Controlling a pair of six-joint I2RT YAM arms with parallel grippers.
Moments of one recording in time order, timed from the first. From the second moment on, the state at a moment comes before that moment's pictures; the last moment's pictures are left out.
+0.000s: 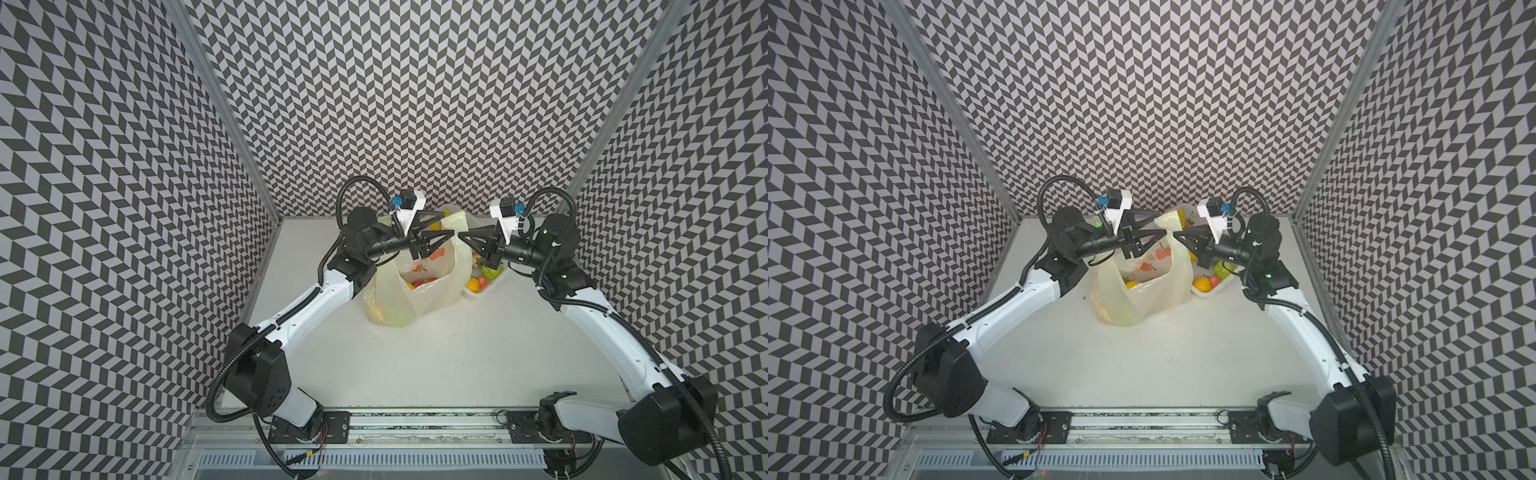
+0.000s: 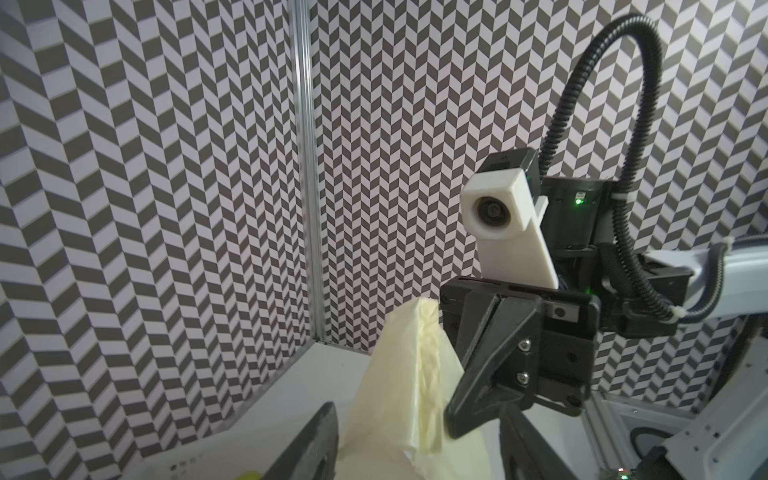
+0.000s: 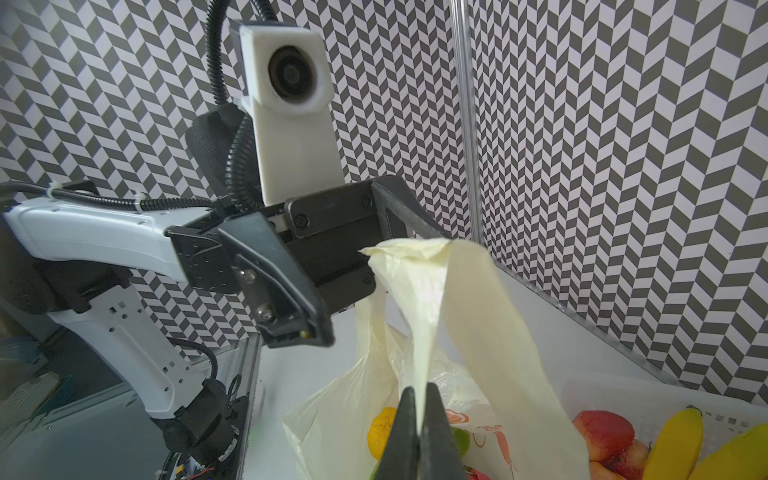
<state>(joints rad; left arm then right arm) -0.56 1.54 1.31 0.42 0.76 -0.19 0.28 1.26 1.11 0.16 -0.93 0.16</state>
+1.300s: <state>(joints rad) -0.49 1.44 1.30 0.33 0.90 -0.15 0.38 1.42 1.35 0.07 -1.10 -0.16</state>
